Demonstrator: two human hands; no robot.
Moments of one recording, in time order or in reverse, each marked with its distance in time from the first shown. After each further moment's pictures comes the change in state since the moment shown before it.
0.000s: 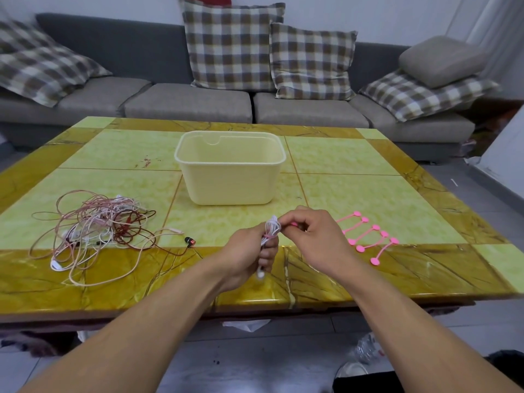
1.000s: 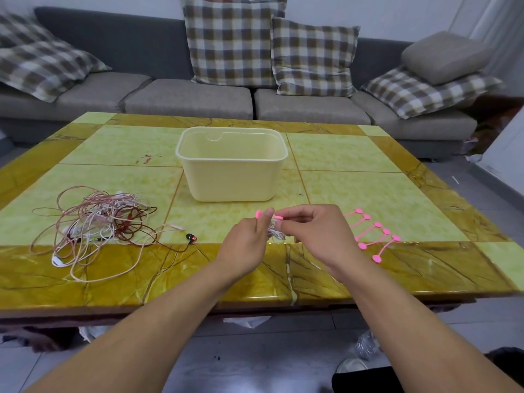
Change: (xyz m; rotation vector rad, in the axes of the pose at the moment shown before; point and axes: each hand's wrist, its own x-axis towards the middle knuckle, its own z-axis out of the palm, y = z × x) left_hand 0.010 -0.009 -0.010 0.702 0.303 0.397; right_hand -0.002 -0.003 0.002 0.244 0.100 0.218
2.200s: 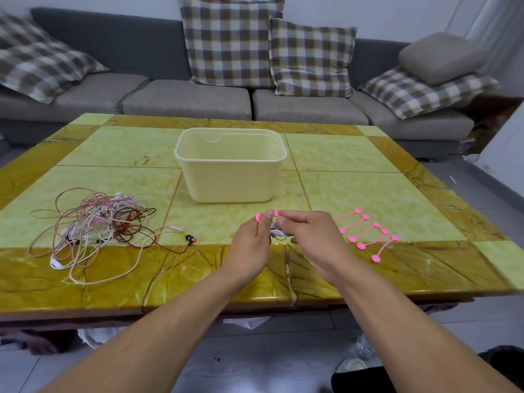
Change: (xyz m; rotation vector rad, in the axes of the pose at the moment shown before) left_hand -0.008 0.007 0.011 -0.235 0.084 -0.062; right_hand 0.005 0.006 0.009 0.094 -0.045 0.139
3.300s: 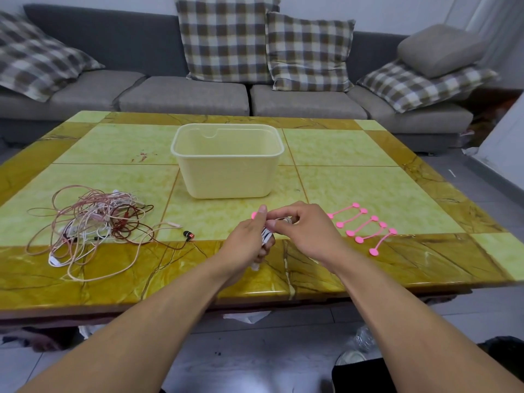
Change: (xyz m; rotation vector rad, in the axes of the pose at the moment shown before) left_hand -0.001 -0.003 -0.009 -0.261 -0.222 -0.179; right_hand 0.007 0.002 -0.005 -0.359 -0.082 -0.179
